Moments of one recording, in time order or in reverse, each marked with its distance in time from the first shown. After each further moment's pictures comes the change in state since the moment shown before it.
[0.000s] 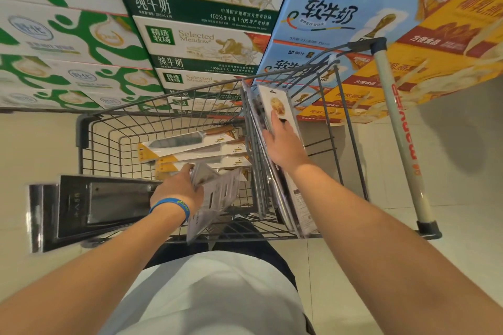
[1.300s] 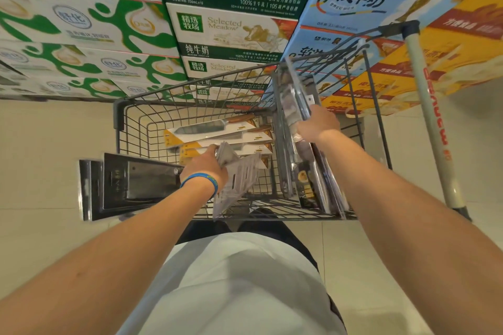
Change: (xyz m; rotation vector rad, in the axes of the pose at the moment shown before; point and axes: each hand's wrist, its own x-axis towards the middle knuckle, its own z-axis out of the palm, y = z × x) left_hand -0.005 -0.003 -0.012 -0.092 -0.038 -0.055; right_hand -0.001 -0.014 -0.022 0.008 0.009 0.278
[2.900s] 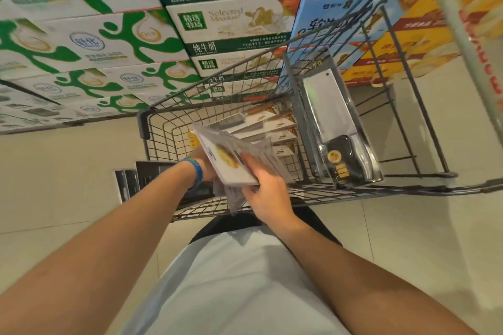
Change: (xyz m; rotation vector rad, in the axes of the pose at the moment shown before) left_hand -0.006 -0.031 -0.071 0.324 -0.284 0.125; right_hand -0.157 -0.035 0.182 0.635 -0.089 -0.402
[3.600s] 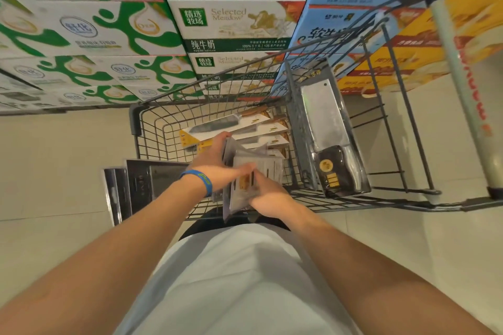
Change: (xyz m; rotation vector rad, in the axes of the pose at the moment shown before) left_hand 0.006 0.011 0.027 -0.499 0.157 0.138; right_hand 0.032 0.003 -0.025 -0.387 -0.380 0.405
